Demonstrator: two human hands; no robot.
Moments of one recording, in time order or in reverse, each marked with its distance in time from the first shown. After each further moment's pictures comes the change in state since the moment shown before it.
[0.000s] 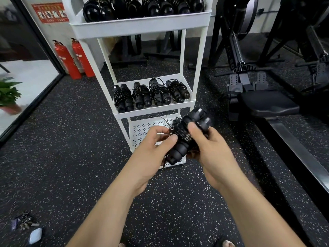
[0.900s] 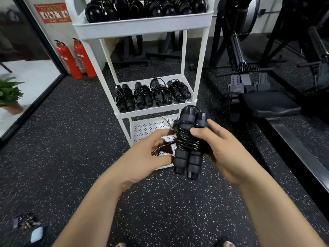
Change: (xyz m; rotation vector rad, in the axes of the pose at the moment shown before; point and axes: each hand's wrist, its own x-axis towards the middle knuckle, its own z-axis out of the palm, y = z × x) left_hand 0.000 0.007 -0.032 0.420 -0.242 0.023; right_hand -0.002 -0.030 -0.023 -0.088 -0.246 -0.029
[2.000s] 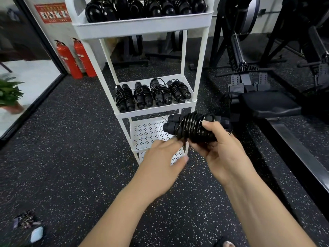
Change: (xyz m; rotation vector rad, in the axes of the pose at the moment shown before) left_hand 0.003 0.002 0.048 0.497 0.205 0.169; right_hand 0.003 0.005 0.014 0.519 0.343 0.110
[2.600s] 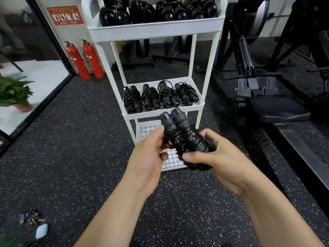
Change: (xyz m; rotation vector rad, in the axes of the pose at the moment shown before) left_hand 0.003 -0.006 -0.022 -1.223 0.229 -0.344; right_hand -0.012 -0.005 -0.003 -0.622 -0.447 0.028
